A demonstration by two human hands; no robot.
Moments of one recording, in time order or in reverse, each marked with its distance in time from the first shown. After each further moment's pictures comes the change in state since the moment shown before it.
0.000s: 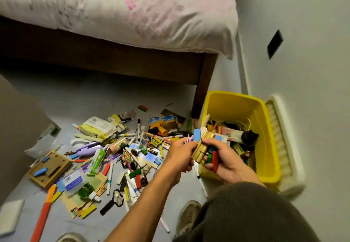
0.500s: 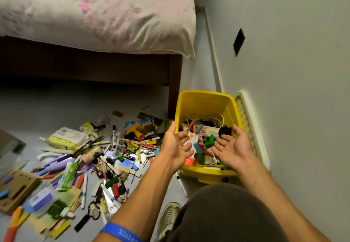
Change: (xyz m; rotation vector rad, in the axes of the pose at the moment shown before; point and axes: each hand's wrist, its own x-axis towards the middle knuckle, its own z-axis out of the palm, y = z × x) left_hand 0.036 0.022 0.072 -0.574 -0.203 -0.270; right_hand -0.019 -0.054 -0.086 0.470 0.187 -0.093
